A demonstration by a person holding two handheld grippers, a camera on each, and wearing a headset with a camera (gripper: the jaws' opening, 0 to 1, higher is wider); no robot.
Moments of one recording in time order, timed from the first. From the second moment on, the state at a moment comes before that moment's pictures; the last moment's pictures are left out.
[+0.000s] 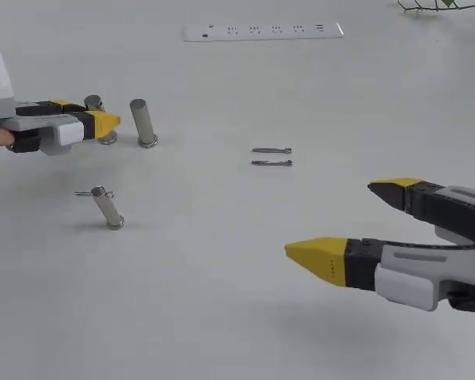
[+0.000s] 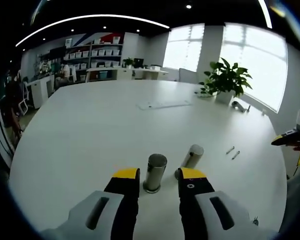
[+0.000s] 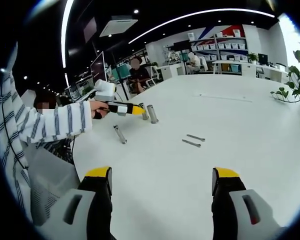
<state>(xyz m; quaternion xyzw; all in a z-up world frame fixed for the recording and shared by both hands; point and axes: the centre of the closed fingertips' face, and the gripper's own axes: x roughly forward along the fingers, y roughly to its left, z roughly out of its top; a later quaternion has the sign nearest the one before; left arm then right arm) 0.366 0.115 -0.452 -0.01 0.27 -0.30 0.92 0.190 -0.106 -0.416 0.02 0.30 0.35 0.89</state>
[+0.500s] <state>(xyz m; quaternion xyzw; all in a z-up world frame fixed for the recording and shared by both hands) 0.381 0.121 -0.464 0.06 0.26 -0.29 0.92 0.191 -0.107 -0.417 0.02 0.29 0.34 0.89</state>
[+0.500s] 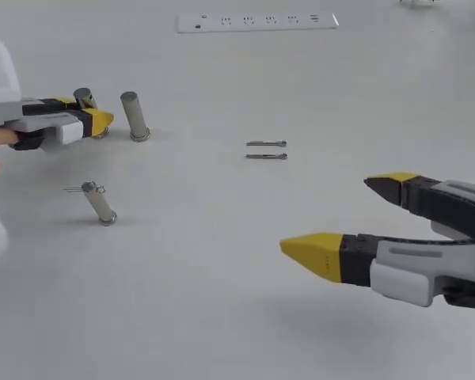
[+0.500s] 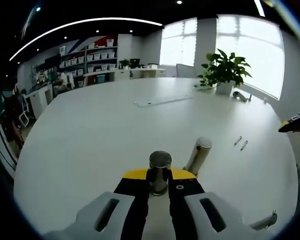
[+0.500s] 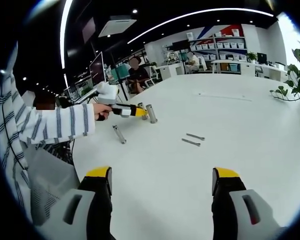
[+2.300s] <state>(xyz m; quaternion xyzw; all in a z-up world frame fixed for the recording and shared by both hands) 0.293 0.106 -0.349 0.05 0.21 -0.27 0.94 0.183 -0.084 -0.399 0.01 0.25 0.39 0.89</state>
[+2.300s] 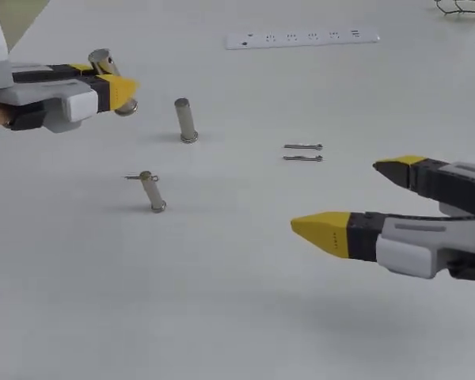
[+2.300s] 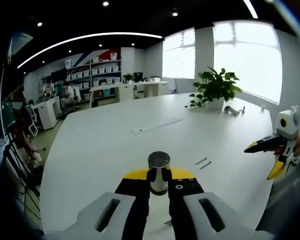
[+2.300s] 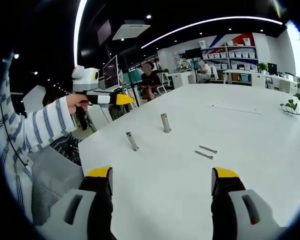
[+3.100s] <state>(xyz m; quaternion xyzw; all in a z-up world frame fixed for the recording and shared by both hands) 0.242 0.047 -0.361 0.02 0.24 -0.31 0.92 0.178 -0.073 -0.401 -0.01 0.26 0.41 0.88</state>
